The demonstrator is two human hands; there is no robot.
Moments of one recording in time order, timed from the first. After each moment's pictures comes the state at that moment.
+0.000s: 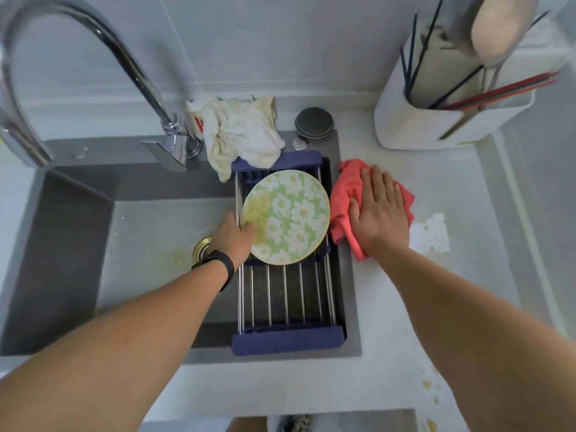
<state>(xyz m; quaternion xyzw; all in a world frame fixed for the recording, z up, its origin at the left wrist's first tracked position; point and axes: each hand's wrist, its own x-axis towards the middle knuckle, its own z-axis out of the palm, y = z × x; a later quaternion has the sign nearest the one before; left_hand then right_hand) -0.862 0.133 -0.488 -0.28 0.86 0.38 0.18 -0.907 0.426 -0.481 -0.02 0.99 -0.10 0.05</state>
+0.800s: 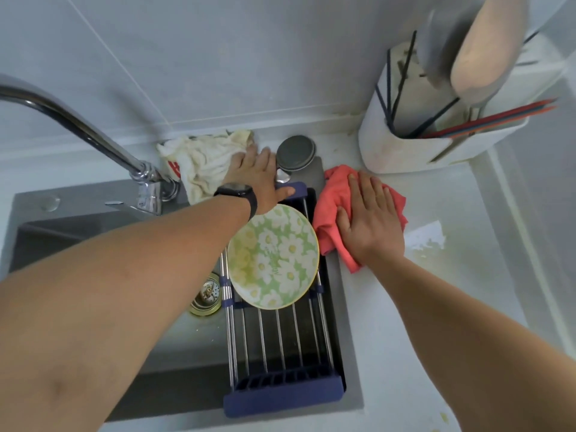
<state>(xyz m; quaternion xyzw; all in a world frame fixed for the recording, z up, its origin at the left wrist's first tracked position) -1.047 0.191 -0.436 0.12 0.97 -0.09 0.20 -0.958 0.432 -0.482 -0.02 0.99 -0.10 0.04</state>
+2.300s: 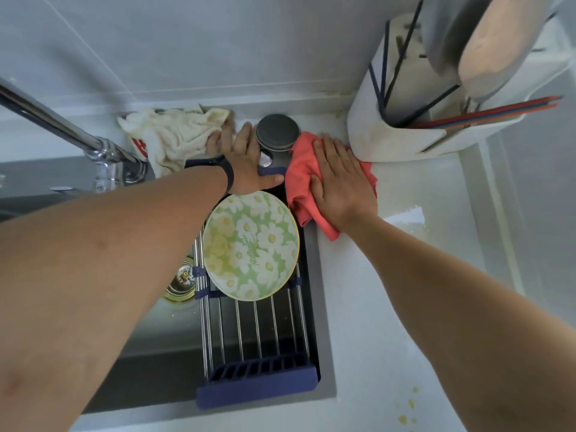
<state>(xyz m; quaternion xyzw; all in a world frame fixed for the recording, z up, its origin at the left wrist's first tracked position) -1.064 0.198 -0.441 0.08 0.94 -0.05 0.33 -1.010 0.424 -0.482 -0.13 0.99 -0.09 0.05</state>
